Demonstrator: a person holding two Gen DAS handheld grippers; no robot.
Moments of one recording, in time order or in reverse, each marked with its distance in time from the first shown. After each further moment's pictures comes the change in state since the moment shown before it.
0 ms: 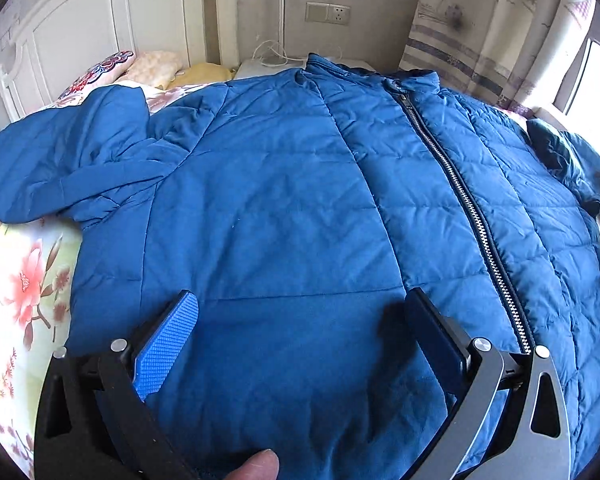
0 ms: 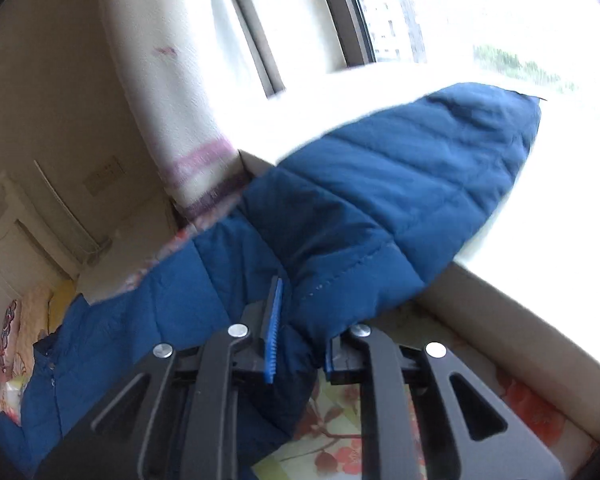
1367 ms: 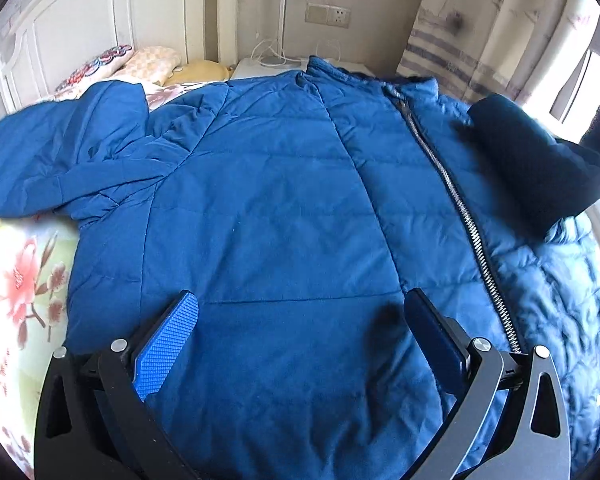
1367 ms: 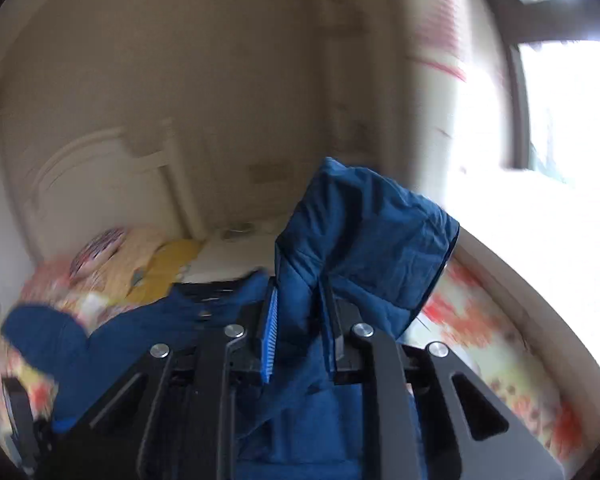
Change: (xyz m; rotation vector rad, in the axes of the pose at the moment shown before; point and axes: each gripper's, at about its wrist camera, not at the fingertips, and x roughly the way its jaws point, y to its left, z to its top) left arm -0.003 0.012 0.003 -0.047 -0.009 -0.060; right arm -0.170 0.147 -0.092 -0.485 -0.164 0.477
